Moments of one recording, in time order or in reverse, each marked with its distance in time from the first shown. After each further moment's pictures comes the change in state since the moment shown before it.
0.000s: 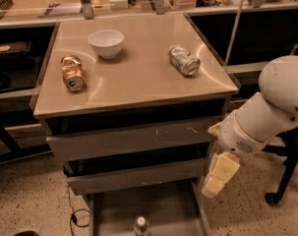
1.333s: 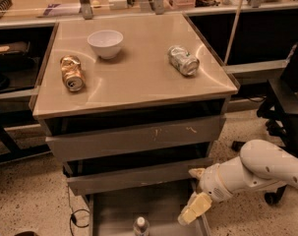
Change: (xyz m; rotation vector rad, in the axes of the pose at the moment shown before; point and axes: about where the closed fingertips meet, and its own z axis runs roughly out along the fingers) arm 0.041 0.003 0.184 -0.148 -0.314 0.156
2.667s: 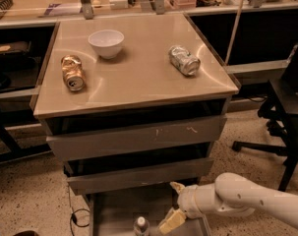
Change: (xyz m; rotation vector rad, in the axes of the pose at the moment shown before) arm 0.026 -0.023 0.123 0.043 -0.157 -0.046
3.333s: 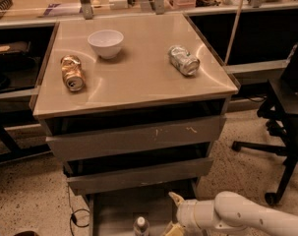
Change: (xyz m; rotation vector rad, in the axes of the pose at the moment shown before) arm 0.039 0.012 0.028 0.023 -0.049 -0.045
